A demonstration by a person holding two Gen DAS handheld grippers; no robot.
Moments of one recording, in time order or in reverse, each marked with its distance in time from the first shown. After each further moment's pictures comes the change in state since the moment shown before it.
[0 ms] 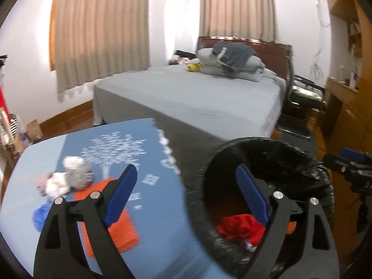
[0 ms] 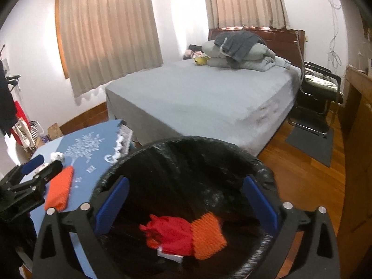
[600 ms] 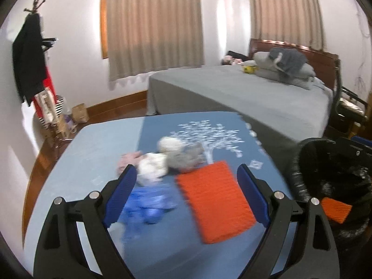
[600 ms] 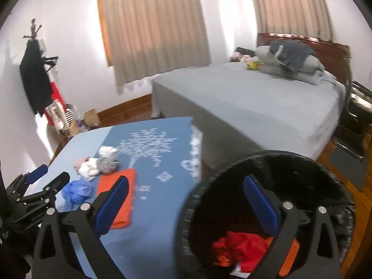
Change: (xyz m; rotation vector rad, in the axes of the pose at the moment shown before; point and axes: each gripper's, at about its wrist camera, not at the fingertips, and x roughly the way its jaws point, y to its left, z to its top) left arm -0.045 0.151 -0.029 -0.115 0.009 0.287; right arm 0.036 0.157 0.005 -0.144 0.010 0.229
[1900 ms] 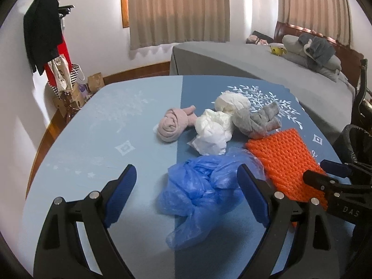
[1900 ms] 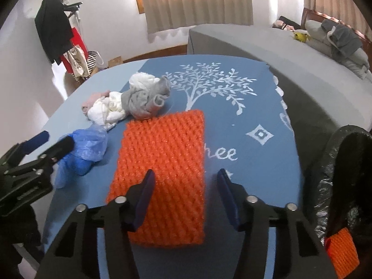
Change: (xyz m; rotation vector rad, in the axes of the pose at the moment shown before) left arm 0.064 0.073 -0.038 -0.079 0.164 0.074; right arm 0.127 0.100 -0.056 -0.139 0.289 0.146
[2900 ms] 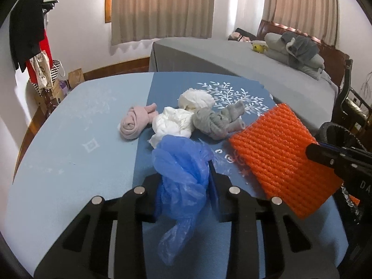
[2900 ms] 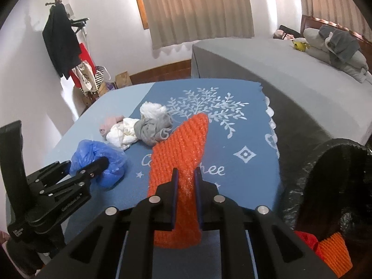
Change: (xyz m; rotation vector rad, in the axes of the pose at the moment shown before) left arm -0.010 -0.035 0.002 0.005 0.021 -0.125; right arm -0.052 -0.009 0.014 0.019 -0.094 0.031
